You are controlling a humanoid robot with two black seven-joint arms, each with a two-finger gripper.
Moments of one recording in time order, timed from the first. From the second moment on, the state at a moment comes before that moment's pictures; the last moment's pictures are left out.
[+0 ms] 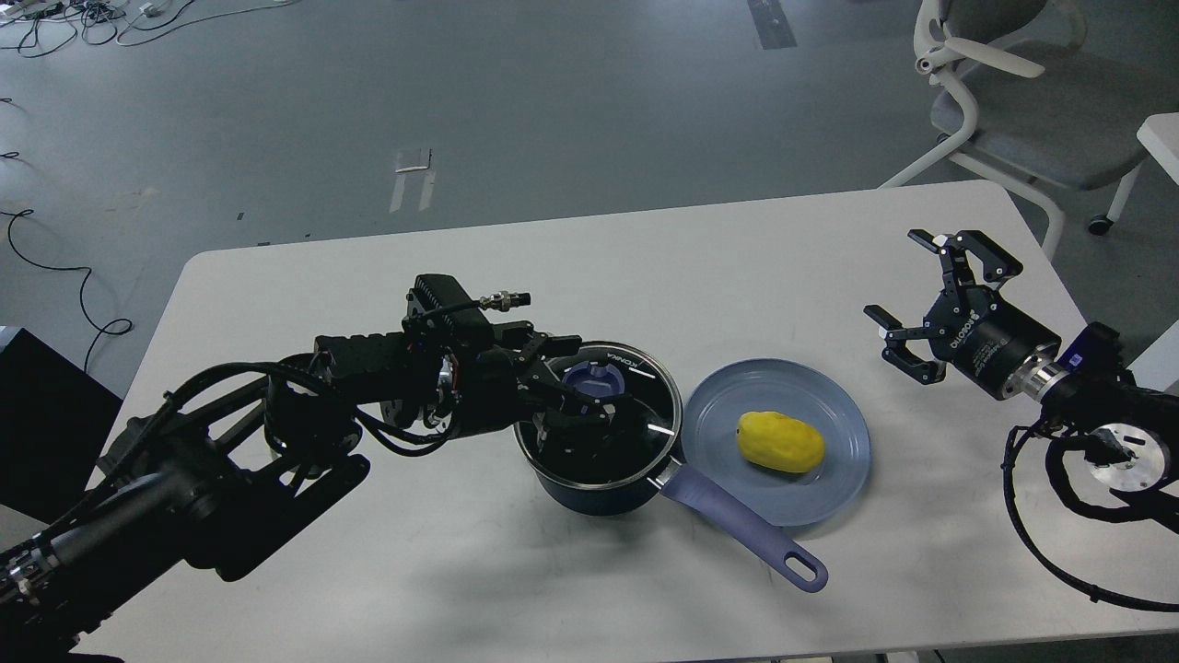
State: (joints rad) left arm -0.70 0.43 -0.58 -1.38 2.18 -0.37 -0.40; right arm 0.55 -0.57 0.35 0.87 0.03 0.49 0.49
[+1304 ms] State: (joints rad) left arm -0.71 0.64 -0.59 -1.47 2.15 -0.25 -0.40; right arm 0.55 -0.57 0.35 0.87 0.03 0.49 0.49
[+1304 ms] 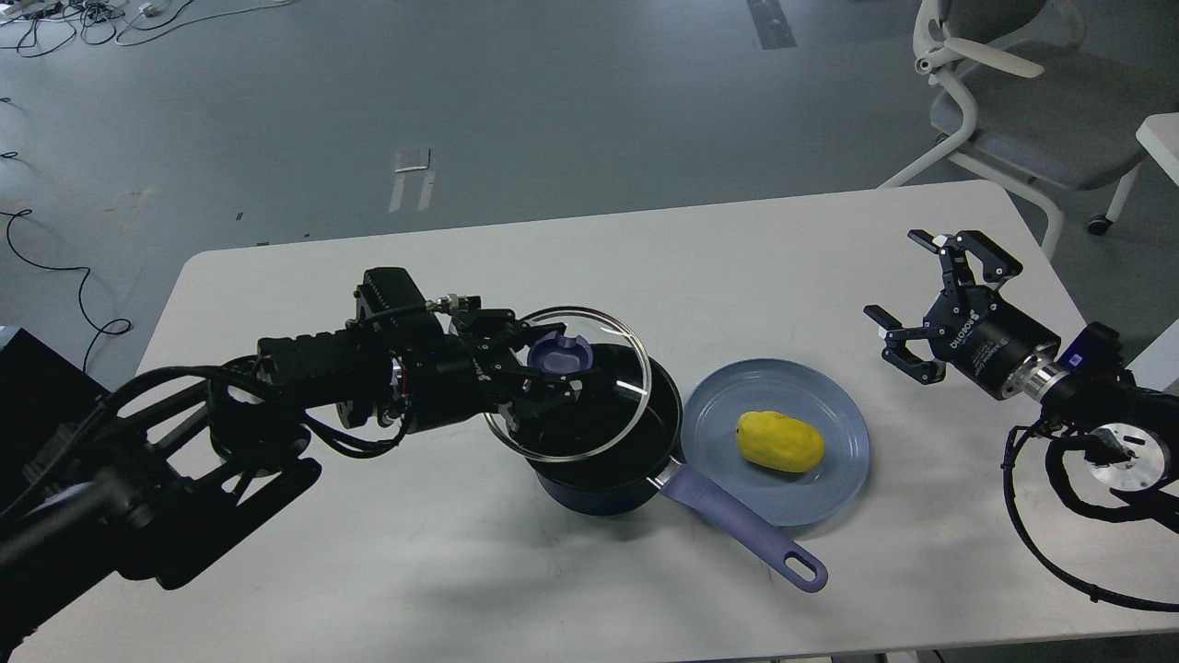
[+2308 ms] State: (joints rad) left arm -0.47 0.83 -0.53 -1.12 1.99 0.04 -0.49; right arm 0.55 -0.57 0.35 0.87 0.03 0.49 0.49
